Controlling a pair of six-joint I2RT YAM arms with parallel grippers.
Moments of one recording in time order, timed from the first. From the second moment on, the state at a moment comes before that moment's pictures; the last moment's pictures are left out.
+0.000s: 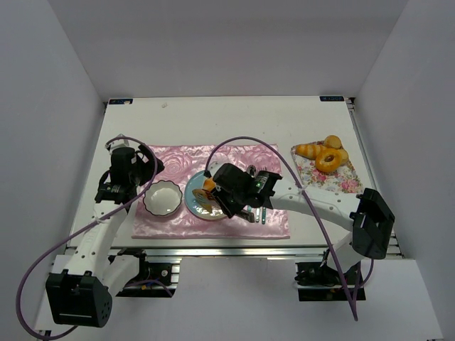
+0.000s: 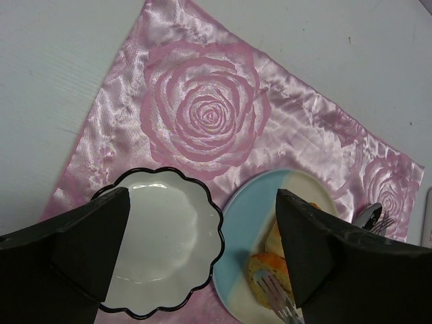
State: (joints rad) left arm -0.08 0.96 0.74 -0.38 -0.12 -0.61; right arm 1.13 1.56 1.24 -0.66 0.09 0.23
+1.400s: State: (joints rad) left arm -0.08 0.93 0.78 -0.34 -0.07 -0.61; right arm 0.51 1.47 1.35 -0.45 0.22 0.24
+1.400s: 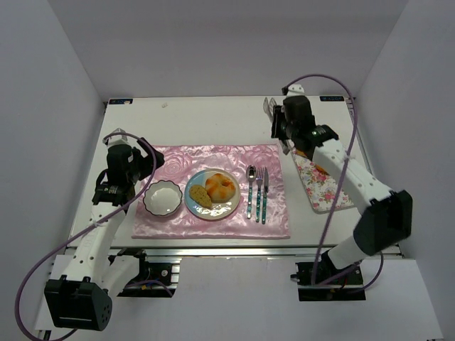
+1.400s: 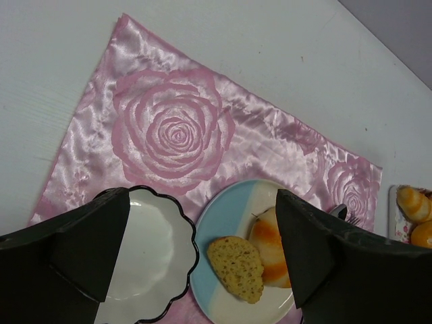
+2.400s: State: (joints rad) left arm -0.08 0.96 0.73 -0.16 -0.06 -0.52; right arm 0.28 2.43 2.00 -0.32 0.21 0.12
